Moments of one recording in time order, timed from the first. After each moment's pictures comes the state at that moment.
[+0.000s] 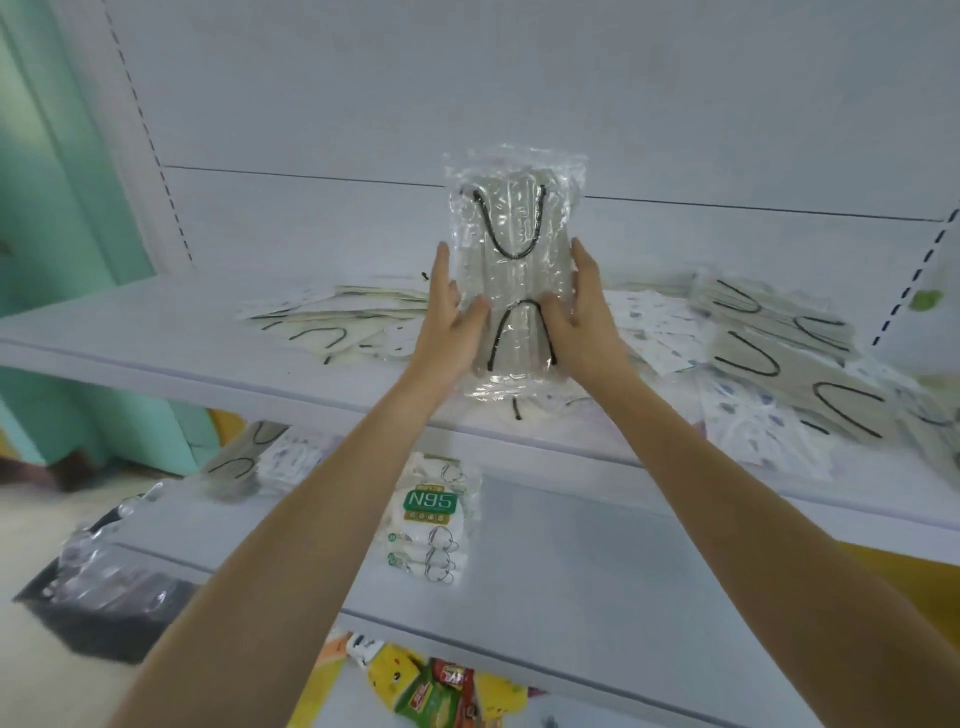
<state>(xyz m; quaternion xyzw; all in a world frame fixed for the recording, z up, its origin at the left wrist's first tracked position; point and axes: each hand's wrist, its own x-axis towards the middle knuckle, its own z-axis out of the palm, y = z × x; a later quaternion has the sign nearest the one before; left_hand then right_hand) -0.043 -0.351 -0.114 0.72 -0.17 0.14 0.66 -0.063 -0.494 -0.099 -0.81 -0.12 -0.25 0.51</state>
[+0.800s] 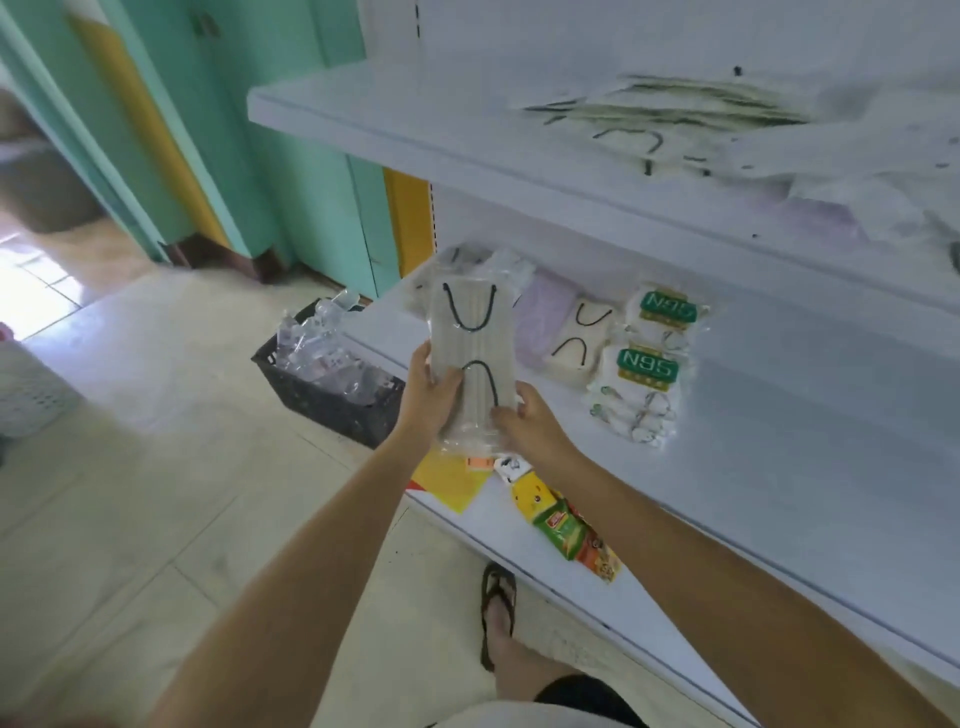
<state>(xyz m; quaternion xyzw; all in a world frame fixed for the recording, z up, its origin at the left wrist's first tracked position) -0.125 -0.054 -0.345 0.69 0.21 0.05 0.69 -0.115 -0.187 -0.362 -0.72 0.00 0.24 0.65</state>
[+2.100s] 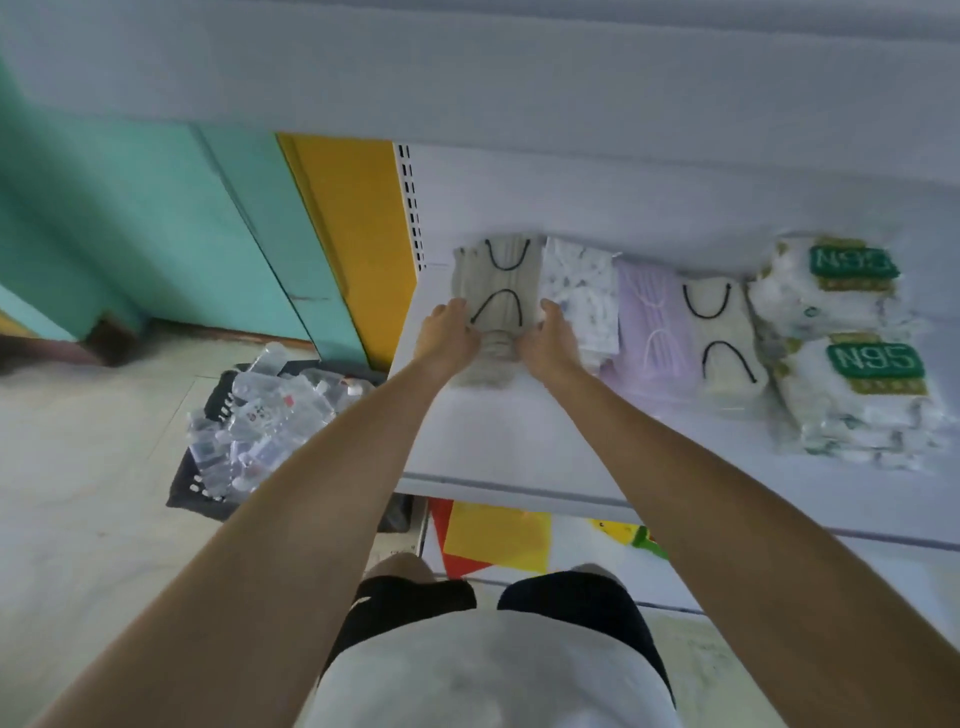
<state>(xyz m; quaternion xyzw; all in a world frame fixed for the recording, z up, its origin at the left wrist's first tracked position) 0.249 0.152 -0.487 0.94 -0.04 -0.13 0.32 0.202 0.029 -0.479 -0.85 0.21 0.02 0.48</state>
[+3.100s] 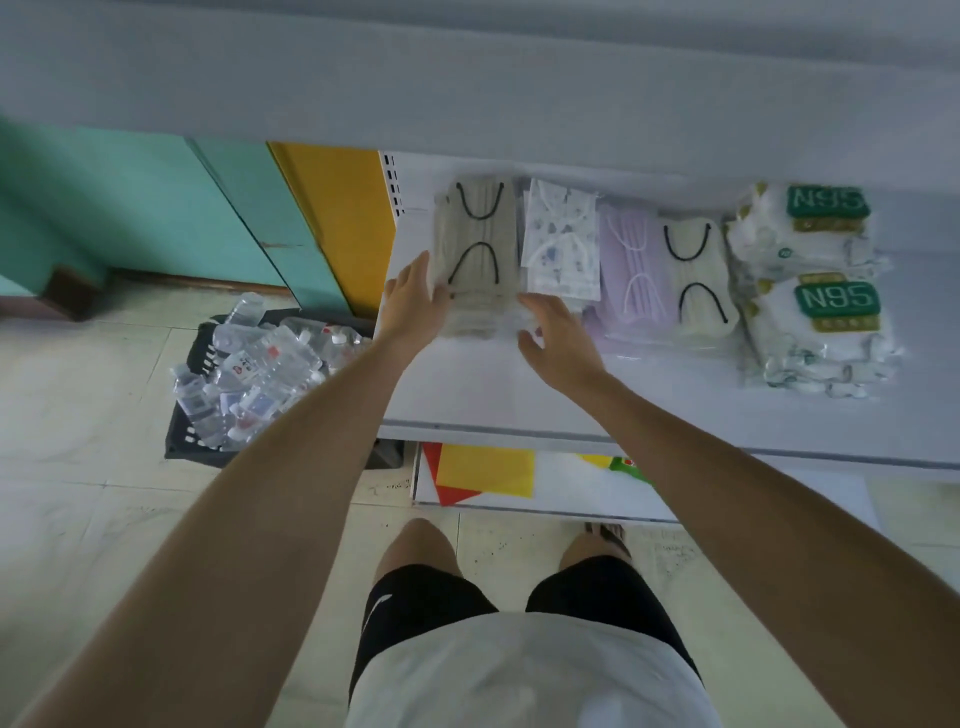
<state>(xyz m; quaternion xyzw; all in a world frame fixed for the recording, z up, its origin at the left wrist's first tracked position) 0.224 0.183 -0.482 0.92 -0.06 -0.13 0.35 0.133 0.009 -0.474 -0.94 0.04 0.02 0.33</state>
